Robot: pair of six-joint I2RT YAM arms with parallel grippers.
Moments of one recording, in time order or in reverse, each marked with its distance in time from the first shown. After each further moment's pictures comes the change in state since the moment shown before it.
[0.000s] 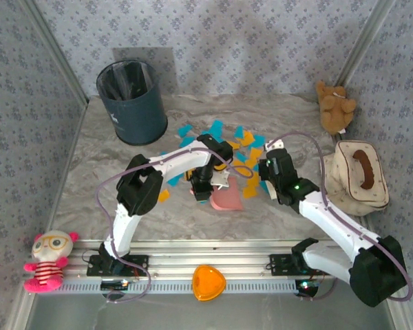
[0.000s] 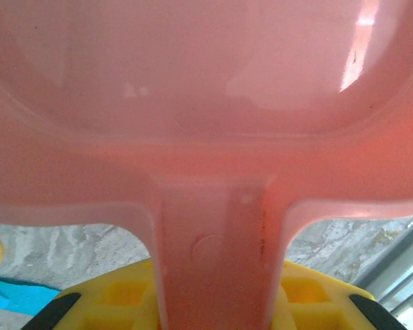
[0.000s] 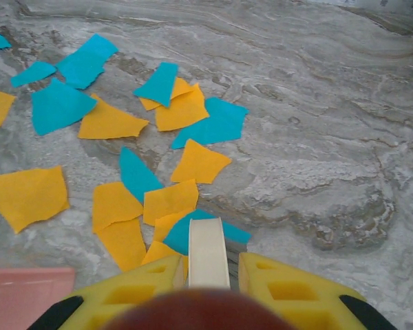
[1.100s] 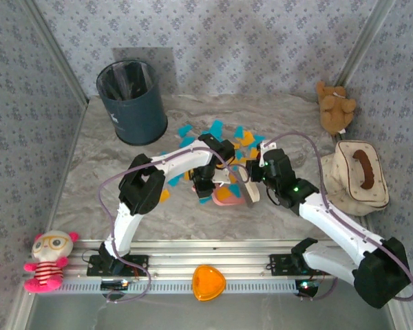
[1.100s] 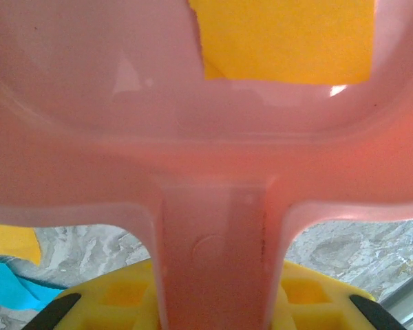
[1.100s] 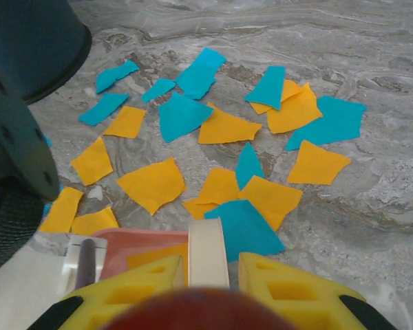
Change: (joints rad) left arm 0.001 0.024 0.019 0.040 -0.041 -0.045; right arm 0.063 -0.031 0.021 0.020 -0.209 0.171
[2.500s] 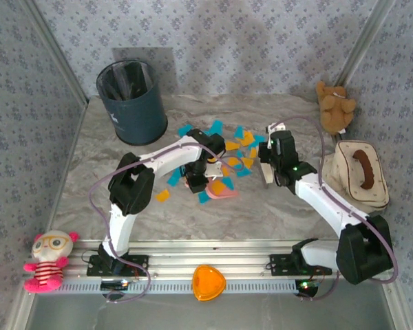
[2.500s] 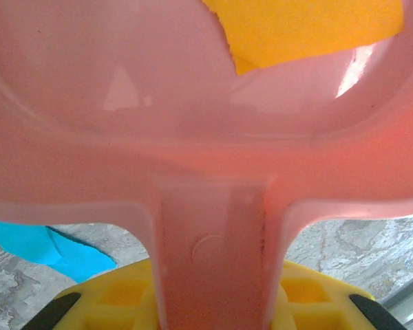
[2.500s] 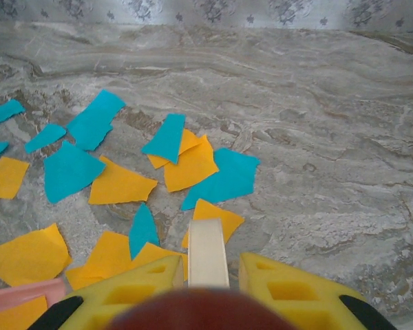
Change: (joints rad) left arm 0.067 -0.080 -0.056 0.024 -0.007 -0.022; right arm -0.192 0.222 0.130 0.077 0.074 -0.177
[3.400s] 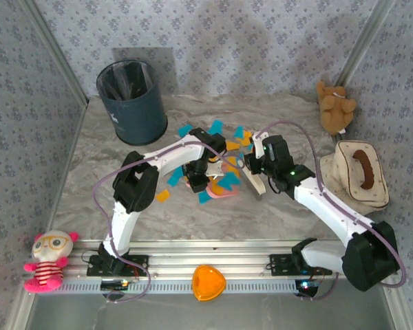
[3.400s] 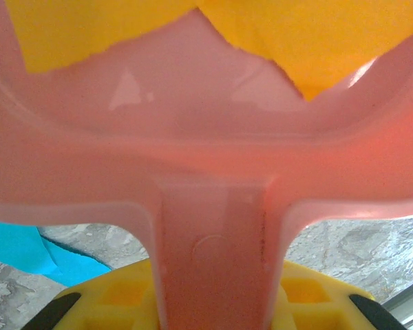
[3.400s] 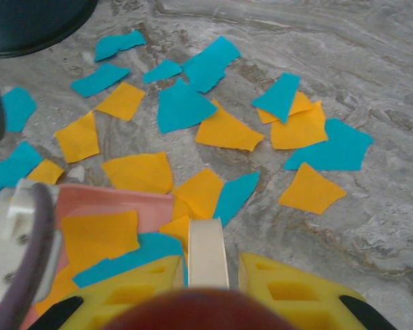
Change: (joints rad) left arm 0.005 0.048 0.039 -0.021 0.008 -0.019; right arm 0.112 -0.073 0.009 -0.151 -0.190 -0.066
